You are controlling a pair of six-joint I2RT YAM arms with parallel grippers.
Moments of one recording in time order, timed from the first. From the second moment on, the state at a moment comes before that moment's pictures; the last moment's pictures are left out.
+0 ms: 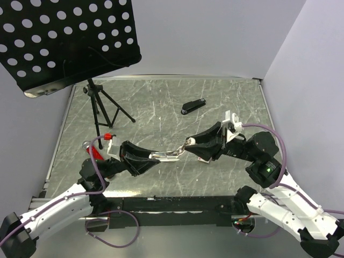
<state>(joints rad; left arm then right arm) -0.76 0.58 0.25 0.76 0.52 -0.55 0.70 0.65 0.82 0.05 -0.64 0.25</state>
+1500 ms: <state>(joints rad) -0.84 0.89 0.84 -0.03 0.57 0.09 0.67 0.73 0.85 0.01 -0.79 0.10</state>
